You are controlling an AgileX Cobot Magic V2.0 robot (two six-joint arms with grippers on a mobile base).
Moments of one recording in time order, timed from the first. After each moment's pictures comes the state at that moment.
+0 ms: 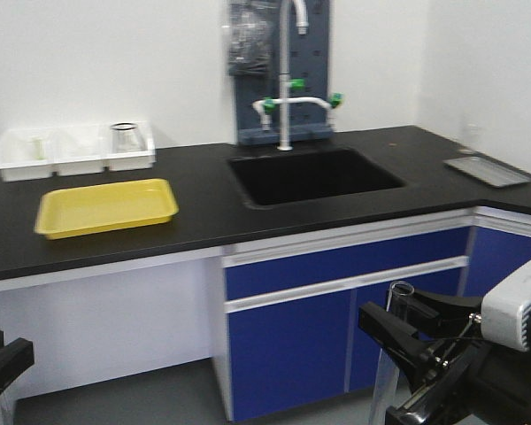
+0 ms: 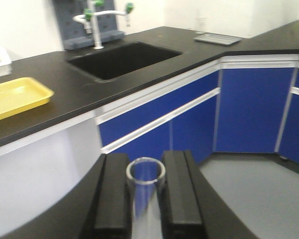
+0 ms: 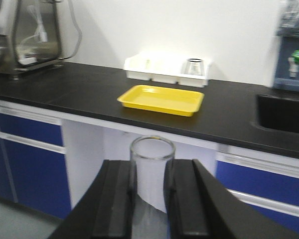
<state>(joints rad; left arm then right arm) -0.37 0.73 -0.54 0.15 0.06 -0.21 0.42 1.03 -0.61 -0.74 -0.38 0.66</state>
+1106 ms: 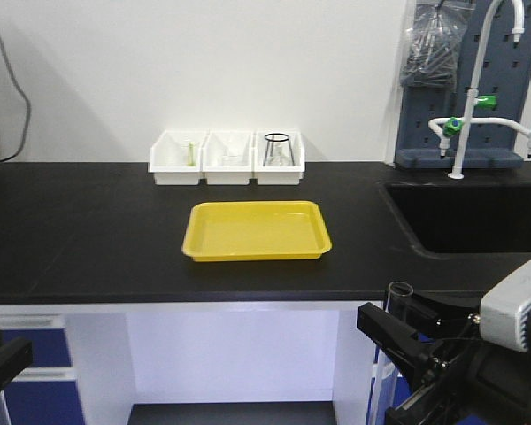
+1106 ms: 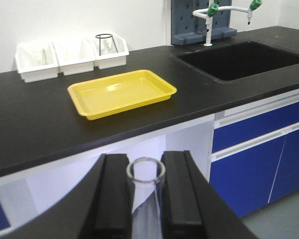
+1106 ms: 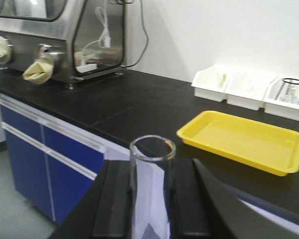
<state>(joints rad) -0.37 0.73 -0.54 0.15 0.06 -0.21 0.42 1.03 -0.61 -0.74 -0.38 0.66</state>
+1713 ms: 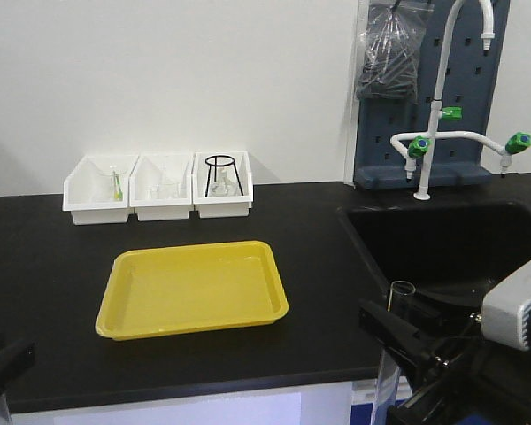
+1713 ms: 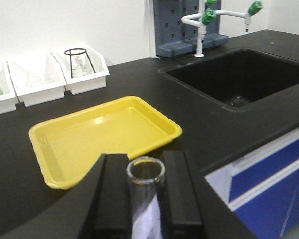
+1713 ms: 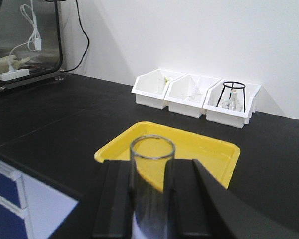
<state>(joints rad) -0.37 0.73 -0.54 0.15 0.06 -0.21 0.42 1.03 -0.61 -0.74 -0.37 0.66</state>
